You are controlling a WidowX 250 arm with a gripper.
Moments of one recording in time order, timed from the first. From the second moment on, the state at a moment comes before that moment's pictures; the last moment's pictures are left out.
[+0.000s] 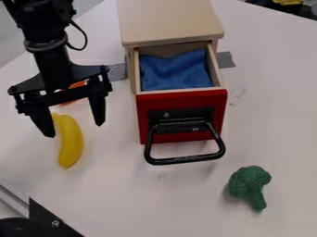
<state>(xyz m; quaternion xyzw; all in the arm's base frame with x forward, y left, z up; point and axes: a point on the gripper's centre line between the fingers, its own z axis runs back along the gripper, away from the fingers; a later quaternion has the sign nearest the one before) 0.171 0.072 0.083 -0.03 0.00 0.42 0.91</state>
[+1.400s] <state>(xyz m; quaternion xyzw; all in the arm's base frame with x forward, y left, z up) 0.194 0.018 -0.005 -0.03 -0.15 0.41 0.90</state>
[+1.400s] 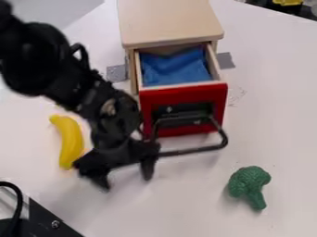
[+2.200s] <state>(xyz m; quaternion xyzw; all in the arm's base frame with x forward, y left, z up) 0.236 0.048 -0.009 -0.05 -0.19 0.47 0.86</state>
